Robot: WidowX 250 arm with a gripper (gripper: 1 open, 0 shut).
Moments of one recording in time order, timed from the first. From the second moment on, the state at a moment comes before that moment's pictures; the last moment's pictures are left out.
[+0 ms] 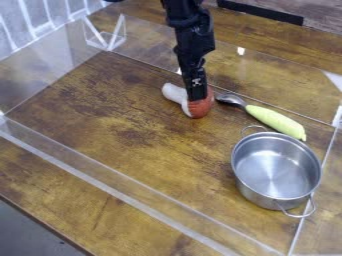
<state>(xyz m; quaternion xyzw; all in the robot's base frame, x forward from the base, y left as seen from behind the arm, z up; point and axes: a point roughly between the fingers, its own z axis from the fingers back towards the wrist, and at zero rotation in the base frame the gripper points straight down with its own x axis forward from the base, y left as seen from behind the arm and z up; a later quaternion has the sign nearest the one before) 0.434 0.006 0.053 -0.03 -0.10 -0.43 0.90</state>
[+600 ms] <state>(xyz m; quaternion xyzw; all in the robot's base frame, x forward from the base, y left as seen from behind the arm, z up) 0.438 0.003 0.033 -0.06 -0.10 -0.43 0.90</state>
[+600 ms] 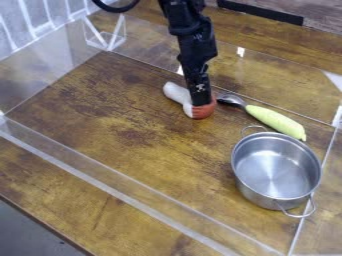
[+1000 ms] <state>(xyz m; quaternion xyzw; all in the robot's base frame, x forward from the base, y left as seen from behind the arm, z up) 0.450 -0.001 0.030 -0.09 -0.08 -0.43 0.90</state>
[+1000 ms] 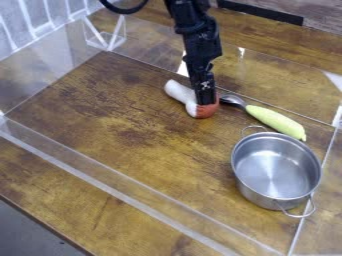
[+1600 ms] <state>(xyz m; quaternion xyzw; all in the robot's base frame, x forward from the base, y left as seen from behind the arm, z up) 0.452 -0.004 0.032 -0.12 -0.07 -0.44 0.89</state>
